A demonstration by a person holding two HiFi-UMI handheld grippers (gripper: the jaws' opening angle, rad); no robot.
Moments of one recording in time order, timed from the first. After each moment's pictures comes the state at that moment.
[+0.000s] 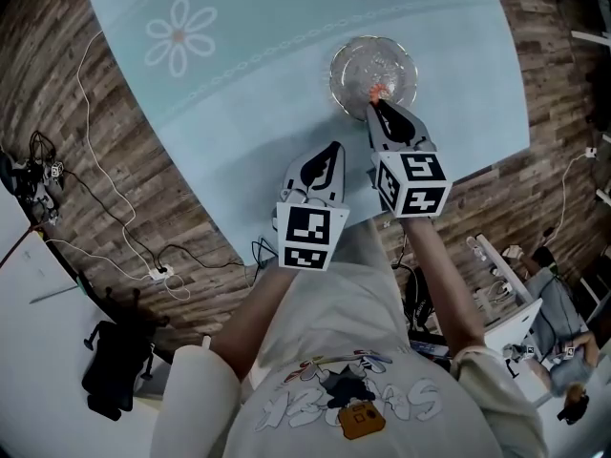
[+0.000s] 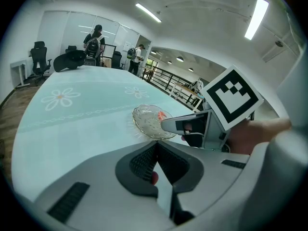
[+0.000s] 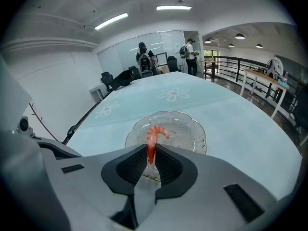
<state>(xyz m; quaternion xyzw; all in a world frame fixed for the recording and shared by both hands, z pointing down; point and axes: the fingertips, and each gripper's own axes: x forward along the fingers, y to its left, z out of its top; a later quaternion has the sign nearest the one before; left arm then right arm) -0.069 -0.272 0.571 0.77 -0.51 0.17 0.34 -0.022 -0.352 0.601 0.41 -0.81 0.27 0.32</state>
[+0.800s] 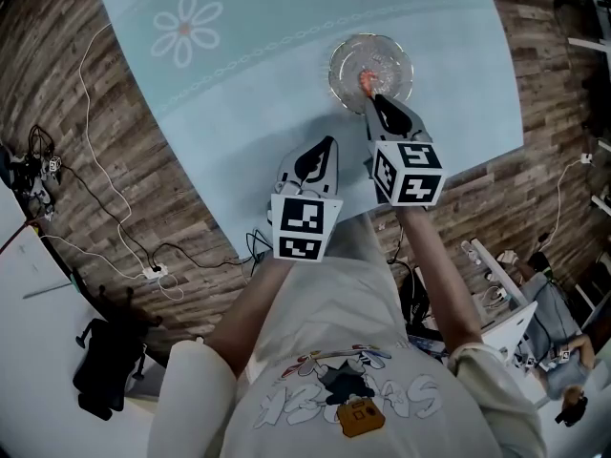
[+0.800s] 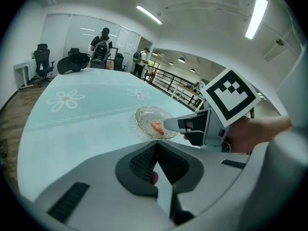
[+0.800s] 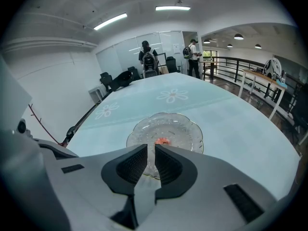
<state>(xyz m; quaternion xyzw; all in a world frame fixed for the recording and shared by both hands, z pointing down) -0.076 -0.264 0.566 0.76 -0.52 0.17 0.34 -0.021 -0.351 0.595 0.41 -0.81 0.28 0.32</state>
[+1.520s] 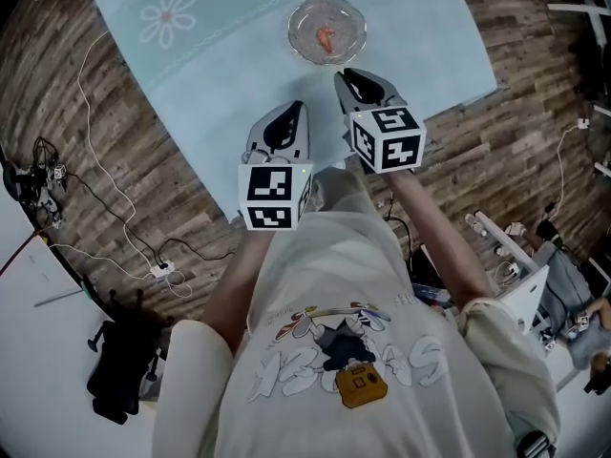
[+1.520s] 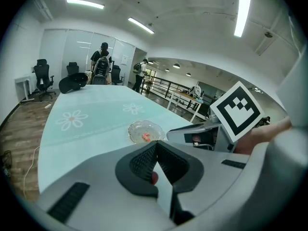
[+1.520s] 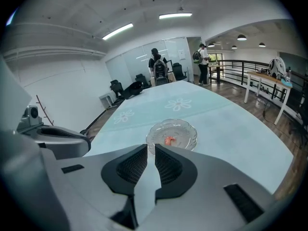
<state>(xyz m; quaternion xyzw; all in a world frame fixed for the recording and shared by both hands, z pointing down) -0.061 -0.229 0.491 0.77 -0.55 0.16 0.28 0.002 -0.293 0.532 0.38 -0.84 0.27 0.28</state>
